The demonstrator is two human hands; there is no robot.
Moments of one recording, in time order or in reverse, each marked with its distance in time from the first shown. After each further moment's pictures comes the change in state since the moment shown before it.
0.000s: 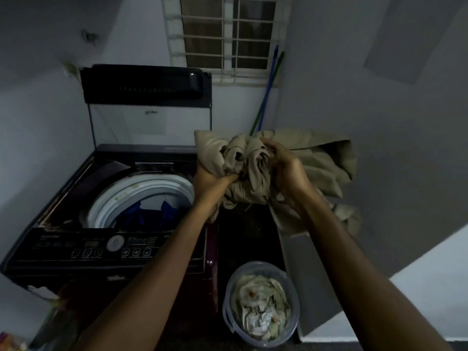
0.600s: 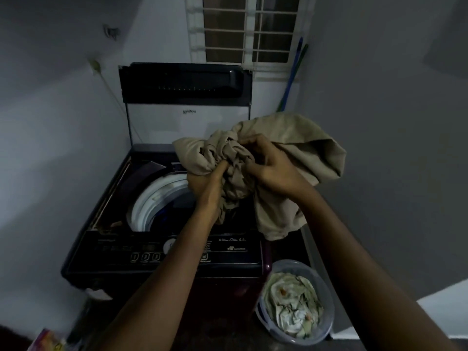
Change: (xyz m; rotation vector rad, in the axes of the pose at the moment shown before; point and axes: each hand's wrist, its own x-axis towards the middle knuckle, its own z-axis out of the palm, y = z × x) left_hand 0.042 -0.014 -0.130 -0.400 0.295 -0.166; right_hand 0.033 0.014 0.145 -0.528 -0.246 -0.346
